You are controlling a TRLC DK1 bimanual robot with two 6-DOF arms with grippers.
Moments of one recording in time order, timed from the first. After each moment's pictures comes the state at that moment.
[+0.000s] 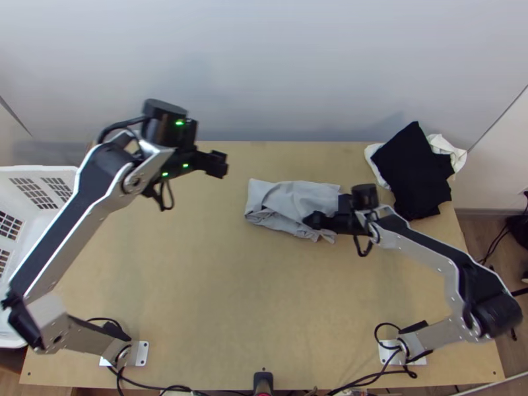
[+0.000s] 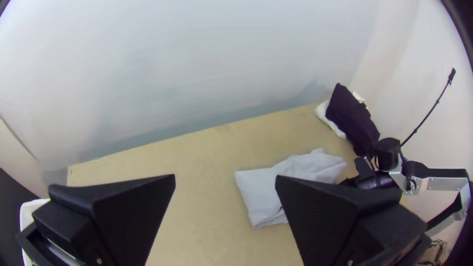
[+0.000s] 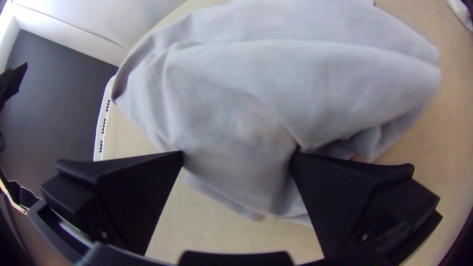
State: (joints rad) left arm -0.55 1.58 1.90 -0.96 -0.16 -0.17; right arm 0.35 1.62 0.85 -0.09 -0.47 0.48
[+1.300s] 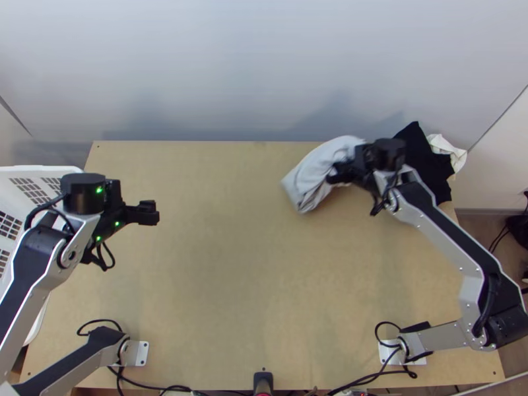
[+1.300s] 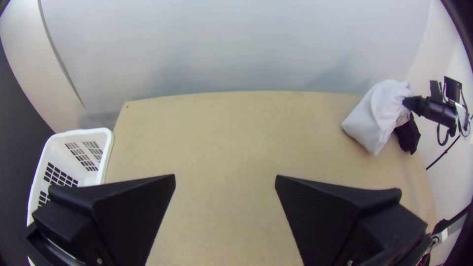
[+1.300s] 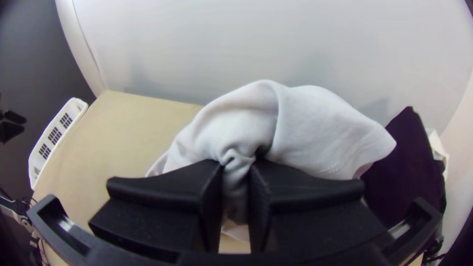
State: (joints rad) left arm -0.26 1.02 1.18 -0.83 -0.16 -0.13; right arm 0.27 1.55 1.21 -0.17 -0.14 0.07
